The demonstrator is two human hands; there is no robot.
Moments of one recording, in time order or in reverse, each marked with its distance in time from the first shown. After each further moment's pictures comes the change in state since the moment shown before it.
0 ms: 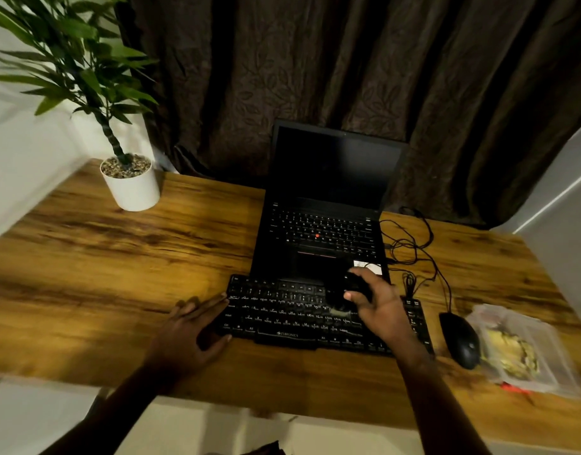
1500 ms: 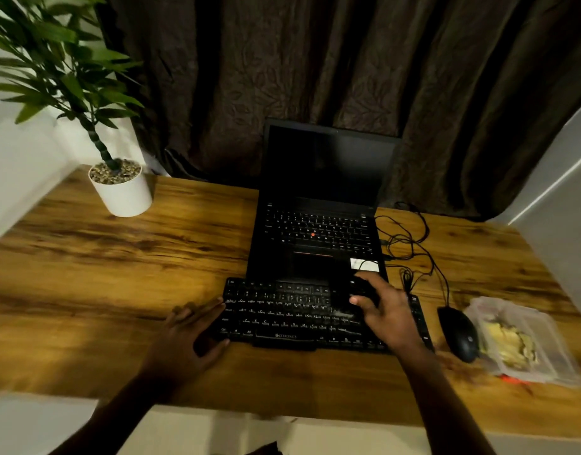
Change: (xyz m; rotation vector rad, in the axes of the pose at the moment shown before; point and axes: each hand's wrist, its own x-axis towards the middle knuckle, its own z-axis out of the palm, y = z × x) left_hand 0.000 0.004 -0.002 -0.008 0.042 0.014; right_hand -0.012 0.012 -0.006 -0.060 0.046 0.018
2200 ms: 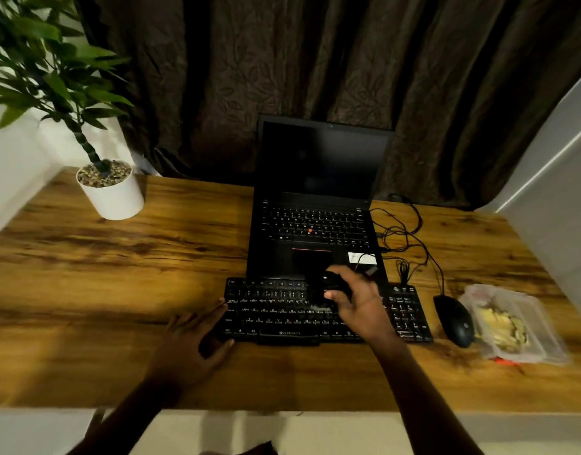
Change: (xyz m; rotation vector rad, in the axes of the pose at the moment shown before) left_hand -0.001 -0.005 0.003 0.003 -0.075 -0.061; right_hand 0.000 -0.045 0.030 -0.019 -0.052 0.030
